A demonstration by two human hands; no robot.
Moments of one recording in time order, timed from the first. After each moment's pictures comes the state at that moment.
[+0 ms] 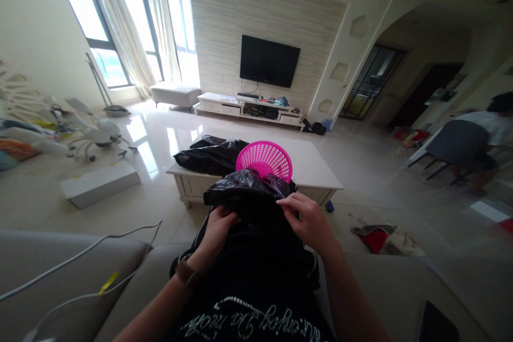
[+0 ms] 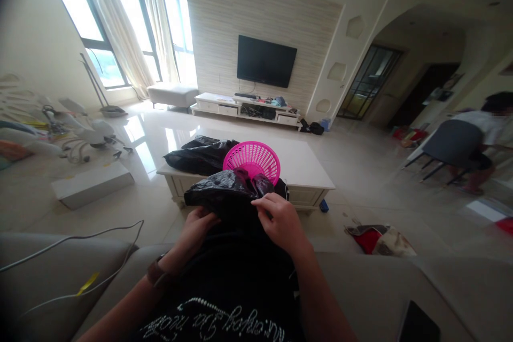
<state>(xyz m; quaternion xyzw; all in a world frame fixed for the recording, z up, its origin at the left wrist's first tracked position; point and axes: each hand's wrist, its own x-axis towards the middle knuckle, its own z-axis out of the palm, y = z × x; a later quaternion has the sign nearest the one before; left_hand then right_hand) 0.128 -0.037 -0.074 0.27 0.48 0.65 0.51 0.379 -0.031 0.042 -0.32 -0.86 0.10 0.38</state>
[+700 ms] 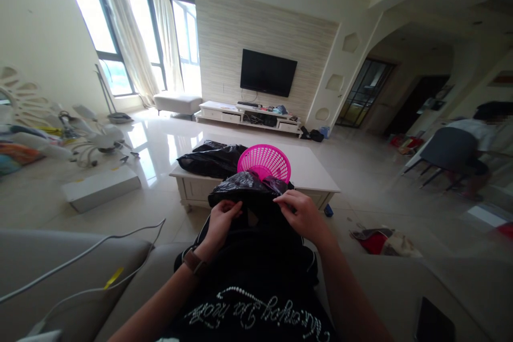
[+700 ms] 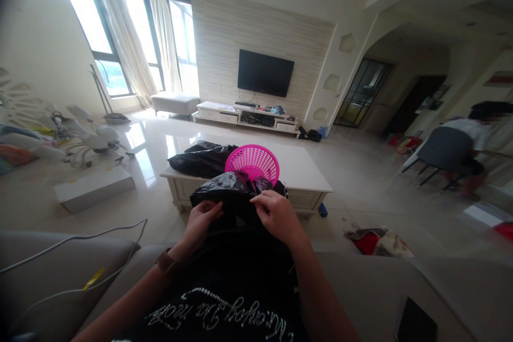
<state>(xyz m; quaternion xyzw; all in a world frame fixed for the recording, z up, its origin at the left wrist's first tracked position) 0.127 -0.042 -0.075 0.34 0.48 0.68 0.44 0.374 -0.045 0.045 -0.32 -0.87 0.11 0.35</state>
